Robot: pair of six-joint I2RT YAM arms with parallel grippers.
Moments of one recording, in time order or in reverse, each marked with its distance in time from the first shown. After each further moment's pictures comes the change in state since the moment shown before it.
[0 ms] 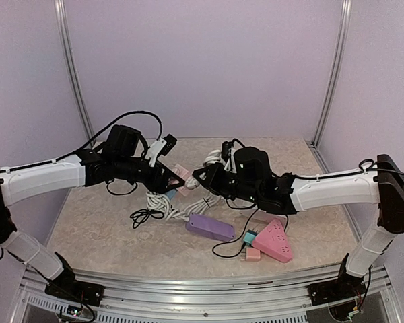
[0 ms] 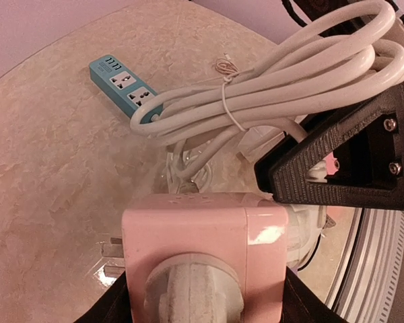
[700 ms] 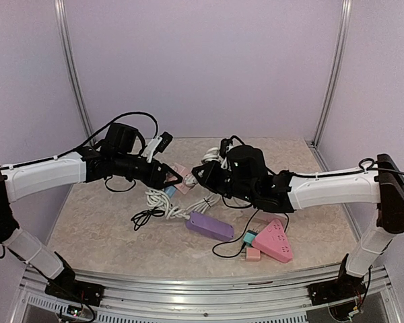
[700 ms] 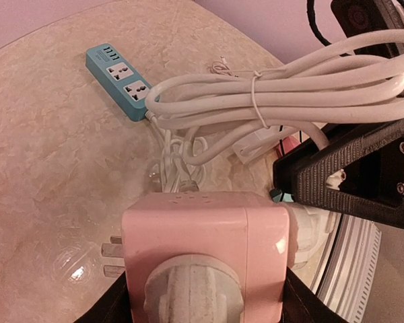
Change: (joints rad) left arm 0.068 0.035 0.021 -0.004 0.119 -0.096; right arm 0.031 0.011 0.058 -0.066 0.111 -0.020
